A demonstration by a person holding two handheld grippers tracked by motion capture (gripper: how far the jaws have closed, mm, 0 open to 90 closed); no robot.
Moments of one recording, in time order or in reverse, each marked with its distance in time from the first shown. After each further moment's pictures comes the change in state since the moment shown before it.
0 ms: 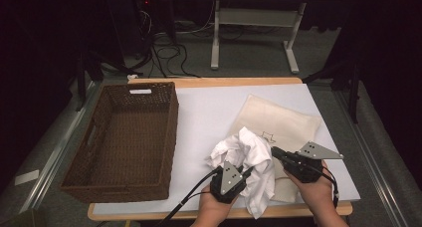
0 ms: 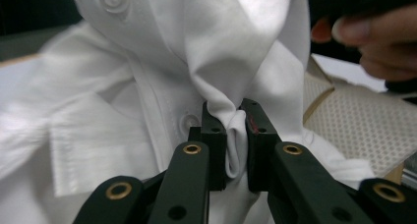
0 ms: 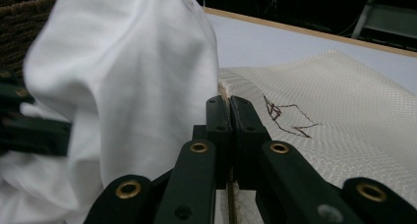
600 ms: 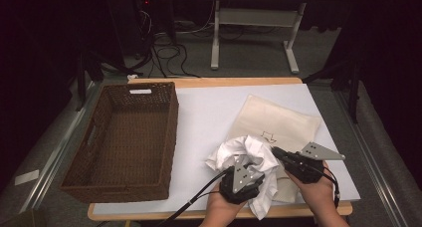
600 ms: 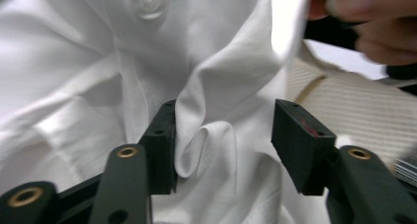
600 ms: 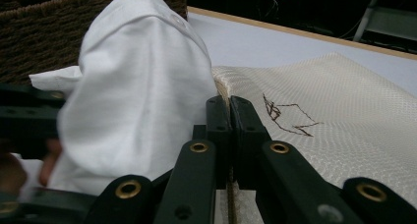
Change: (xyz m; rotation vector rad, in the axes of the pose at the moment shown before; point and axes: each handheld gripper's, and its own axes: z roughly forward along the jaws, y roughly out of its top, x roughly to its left) left arm -0.013 0.001 0.001 0.026 -0.013 0.003; right arm -0.001 -0.001 -0.003 -0.008 0.006 0.000
